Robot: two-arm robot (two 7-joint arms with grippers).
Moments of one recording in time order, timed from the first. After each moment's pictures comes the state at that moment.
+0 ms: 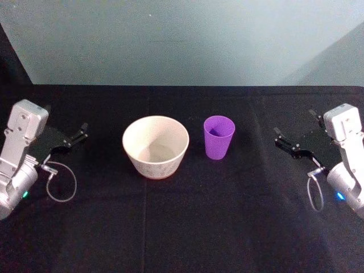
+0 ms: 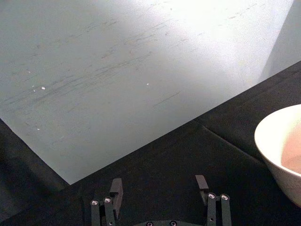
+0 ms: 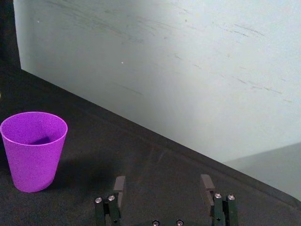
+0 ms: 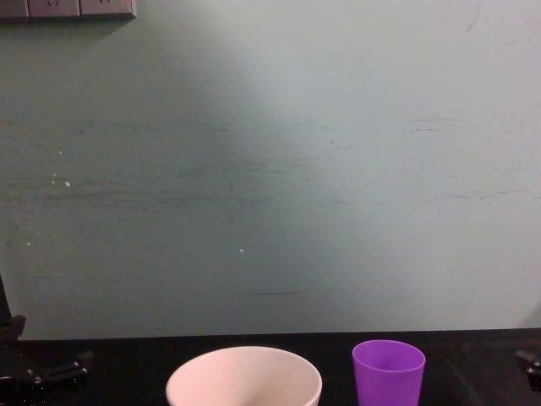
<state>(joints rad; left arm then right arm) -0.20 0.60 0.45 -1.41 -0.25 -0.12 0.03 0.20 0.60 -0.45 -1.41 0.25 -0.12 -0.03</state>
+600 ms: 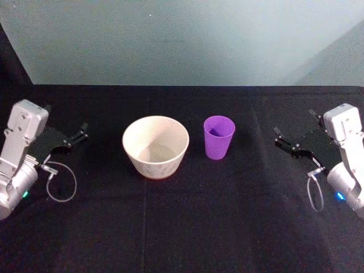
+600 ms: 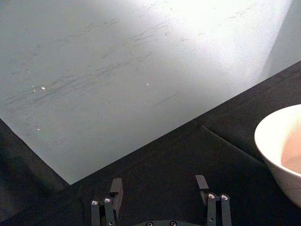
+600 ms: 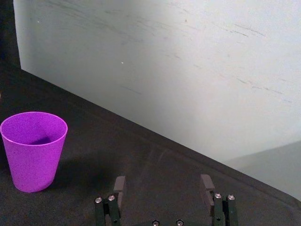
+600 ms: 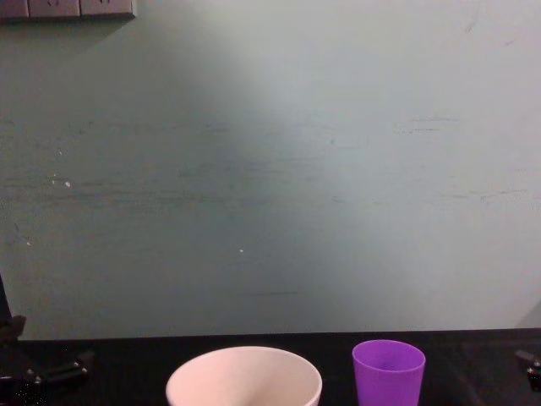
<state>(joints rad) -0.20 0.60 0.45 -1.41 -0.25 -0.12 0.03 0.20 0.60 -0.45 -1.41 0.25 -0.12 -0.03</state>
